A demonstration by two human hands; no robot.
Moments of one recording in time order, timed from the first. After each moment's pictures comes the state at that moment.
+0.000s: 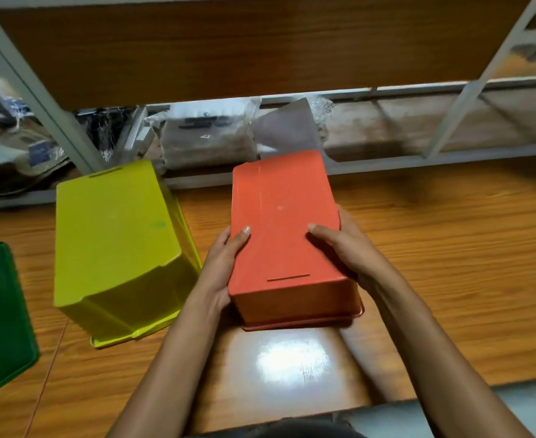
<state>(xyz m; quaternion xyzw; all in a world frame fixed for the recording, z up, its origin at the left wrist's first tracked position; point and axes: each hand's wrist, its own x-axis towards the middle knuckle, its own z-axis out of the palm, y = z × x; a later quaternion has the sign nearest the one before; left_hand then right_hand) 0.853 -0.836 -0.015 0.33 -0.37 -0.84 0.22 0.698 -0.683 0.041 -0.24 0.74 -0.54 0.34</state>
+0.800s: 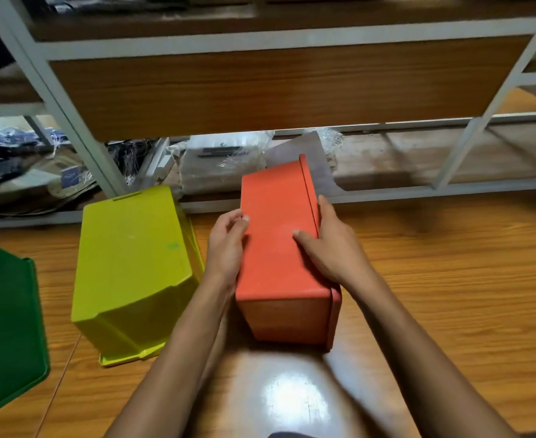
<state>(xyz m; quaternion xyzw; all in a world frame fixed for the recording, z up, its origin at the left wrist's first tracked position) 0.834 -0.845 0.052 0.37 -0.54 -0.66 0.36 0.719 -0.714 0.094 -0.37 0.85 -0.33 0.15</state>
